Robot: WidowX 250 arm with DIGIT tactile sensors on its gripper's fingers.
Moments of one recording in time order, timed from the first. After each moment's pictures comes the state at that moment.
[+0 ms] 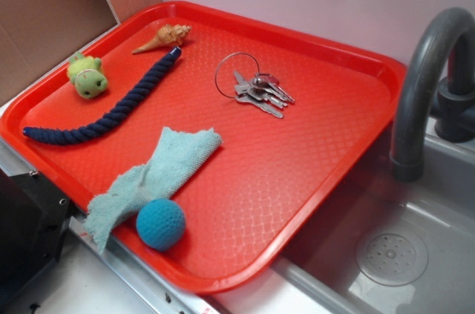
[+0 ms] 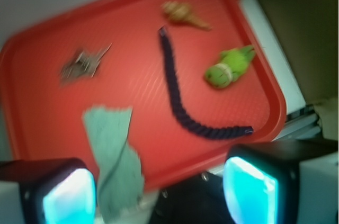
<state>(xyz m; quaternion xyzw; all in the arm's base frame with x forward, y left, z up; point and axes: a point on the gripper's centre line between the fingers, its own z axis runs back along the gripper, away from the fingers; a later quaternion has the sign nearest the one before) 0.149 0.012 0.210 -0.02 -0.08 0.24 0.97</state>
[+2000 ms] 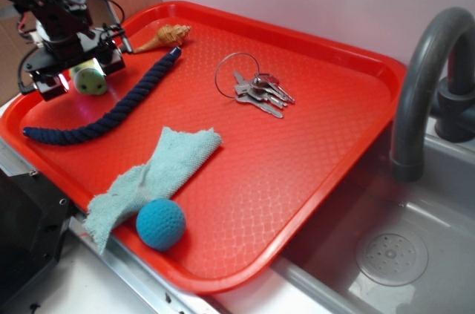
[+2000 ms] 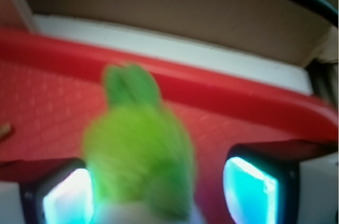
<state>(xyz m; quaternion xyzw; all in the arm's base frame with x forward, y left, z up) 0.190 0.132 0.022 0.17 -0.19 0.59 0.77</state>
